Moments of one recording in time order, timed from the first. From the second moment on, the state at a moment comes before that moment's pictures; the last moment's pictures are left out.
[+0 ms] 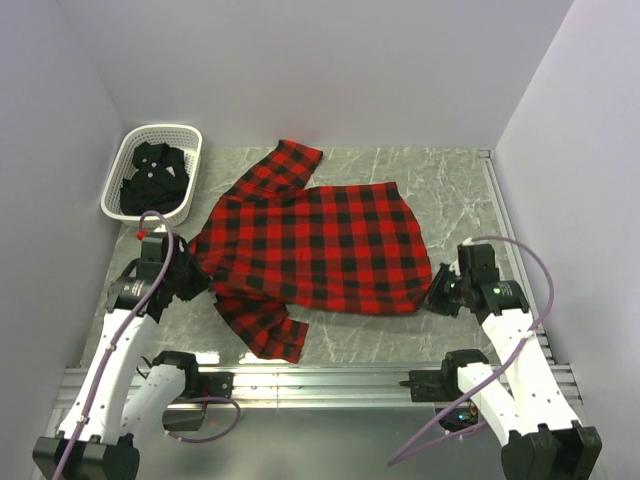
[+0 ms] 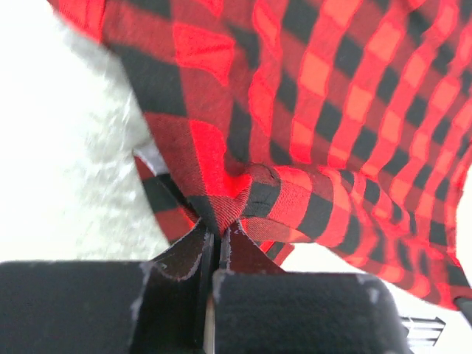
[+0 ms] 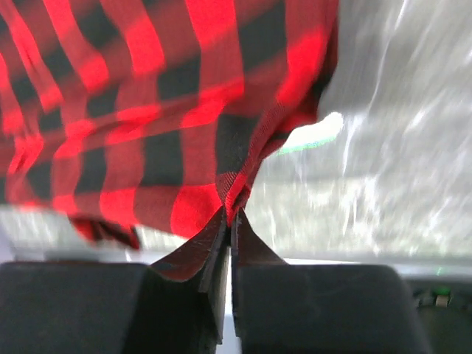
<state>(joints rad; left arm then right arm) -0.11 0.78 0.80 -0.87 0.04 -0.74 0.07 0.78 0.69 -0.93 -0.22 0.63</state>
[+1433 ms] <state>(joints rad) -0.11 1.62 0.99 -0.39 0.00 -0.74 0.03 1.51 0.73 -0.37 -0.26 0.76</state>
